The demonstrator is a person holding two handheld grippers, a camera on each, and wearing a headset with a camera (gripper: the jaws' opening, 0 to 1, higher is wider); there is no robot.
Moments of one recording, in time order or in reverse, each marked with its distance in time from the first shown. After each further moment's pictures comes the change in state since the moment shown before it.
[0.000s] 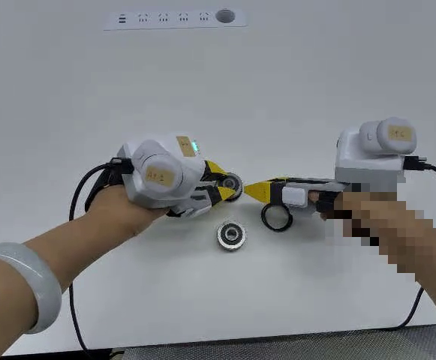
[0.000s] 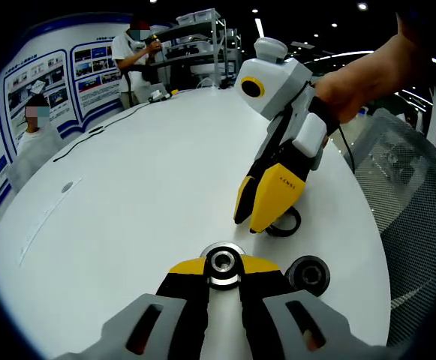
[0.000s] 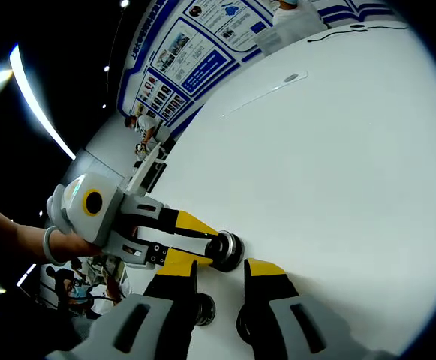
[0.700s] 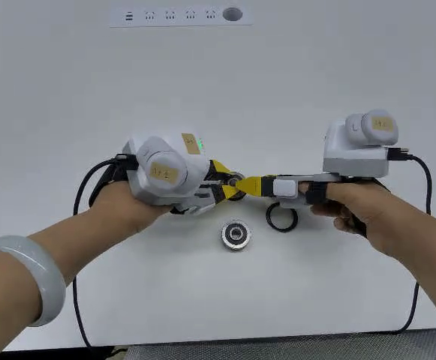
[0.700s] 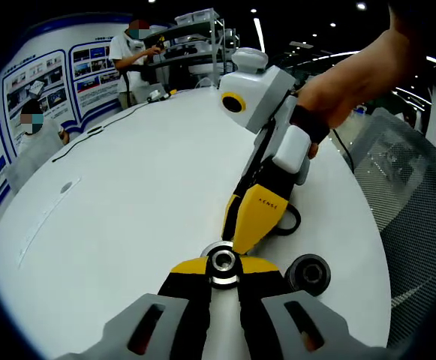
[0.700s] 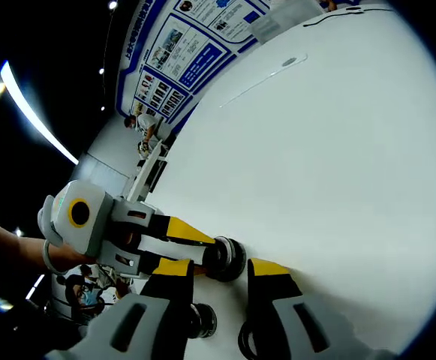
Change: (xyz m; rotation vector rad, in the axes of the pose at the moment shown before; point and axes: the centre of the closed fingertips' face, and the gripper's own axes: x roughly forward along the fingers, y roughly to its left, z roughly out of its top) left arm 0.001 0.001 -0.001 0.003 0.003 -0.008; right arm 0.021 -0.002 0.000 0.068 0.046 0.042
